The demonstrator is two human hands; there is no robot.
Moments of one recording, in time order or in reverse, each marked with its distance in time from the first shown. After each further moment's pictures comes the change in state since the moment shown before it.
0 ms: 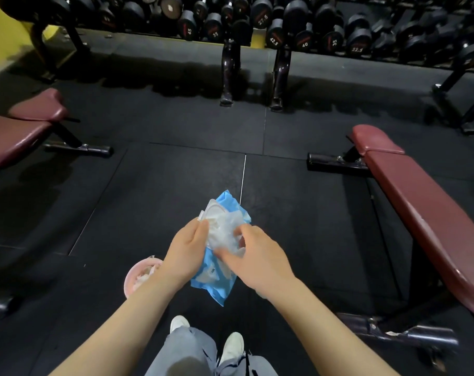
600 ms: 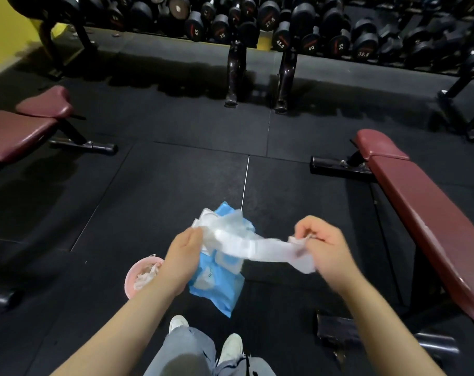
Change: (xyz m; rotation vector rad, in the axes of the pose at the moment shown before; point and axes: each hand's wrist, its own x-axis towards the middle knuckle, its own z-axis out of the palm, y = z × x) left_hand -0.004 -0.011 -0.011 -0.160 -0.020 -0.192; right_hand -0.005 0.070 -0.069 0.641 0.131 -0.094
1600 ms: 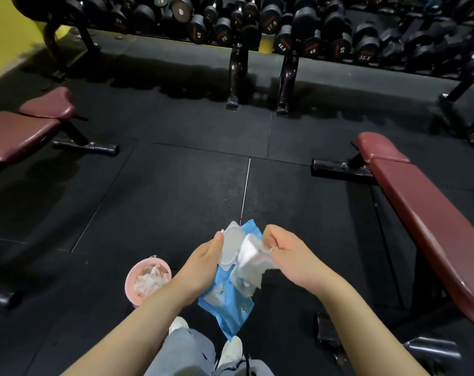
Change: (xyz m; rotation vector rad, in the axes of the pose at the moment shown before) left_hand -0.005 -0.012 0.020 0.098 -0.296 0.015; right_hand 0.008 -0.008 0.041 -0.221 -0.337 0.110
